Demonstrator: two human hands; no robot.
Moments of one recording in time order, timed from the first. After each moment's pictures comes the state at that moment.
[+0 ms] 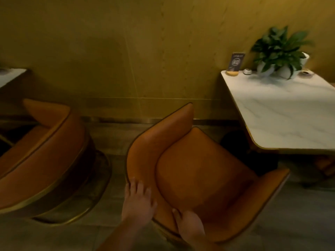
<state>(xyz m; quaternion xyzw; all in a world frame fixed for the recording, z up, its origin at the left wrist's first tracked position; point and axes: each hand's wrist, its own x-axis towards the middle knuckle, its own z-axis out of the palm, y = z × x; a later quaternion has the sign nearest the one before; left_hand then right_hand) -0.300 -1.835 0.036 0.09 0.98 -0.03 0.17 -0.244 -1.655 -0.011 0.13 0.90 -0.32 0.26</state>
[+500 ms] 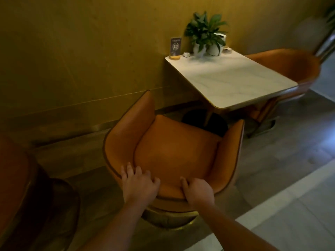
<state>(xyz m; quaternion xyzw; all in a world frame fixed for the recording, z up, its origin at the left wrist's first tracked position) -0.328 -1.857 0.006 0.25 0.96 0.00 0.10 -0.217 -1.696 -0.022 0.33 0.91 -0.23 0.04</state>
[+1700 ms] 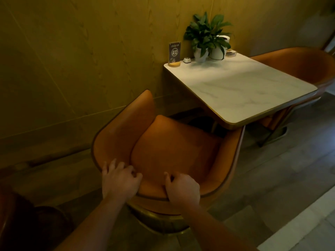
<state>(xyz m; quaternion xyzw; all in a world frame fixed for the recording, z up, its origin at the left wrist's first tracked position) -0.511 -1.817 -0.006 0.23 0.97 0.01 0.05 -0.386 -1.664 -0.030 0.32 0.92 -0.23 -0.06</state>
